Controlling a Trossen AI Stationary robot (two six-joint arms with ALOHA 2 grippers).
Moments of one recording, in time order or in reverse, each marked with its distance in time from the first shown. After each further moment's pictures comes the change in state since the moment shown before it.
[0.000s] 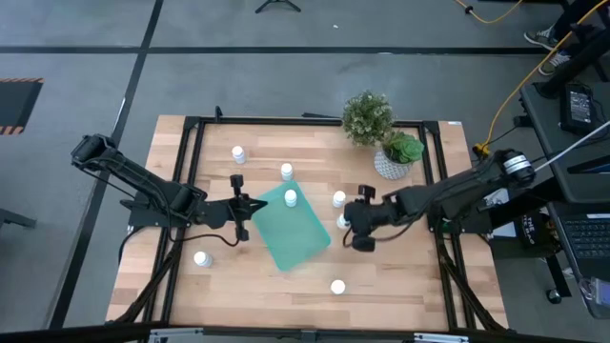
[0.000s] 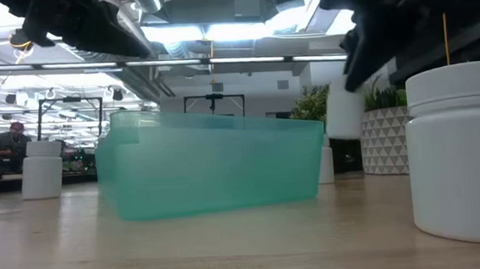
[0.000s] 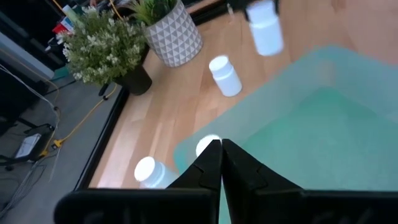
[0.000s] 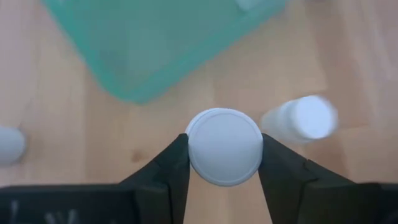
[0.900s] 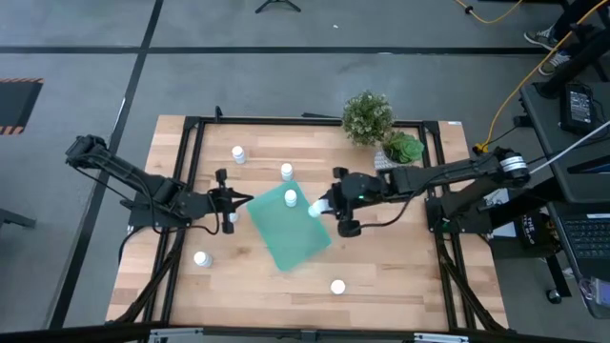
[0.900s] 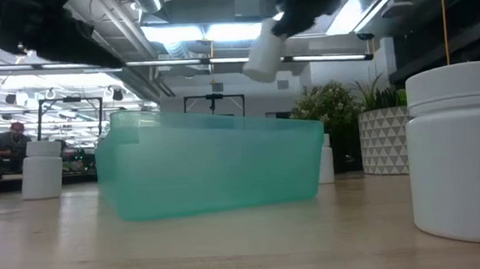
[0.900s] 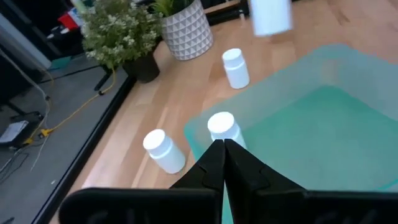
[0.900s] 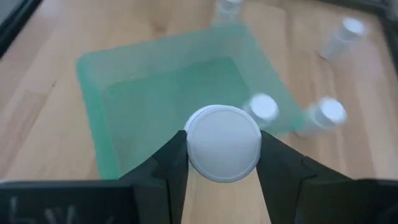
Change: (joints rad) left arm 0.000 -0.295 -0.174 -0.042 0.012 -0.083; right arm -0.155 0.063 0.194 0.181 -0.208 -0.420
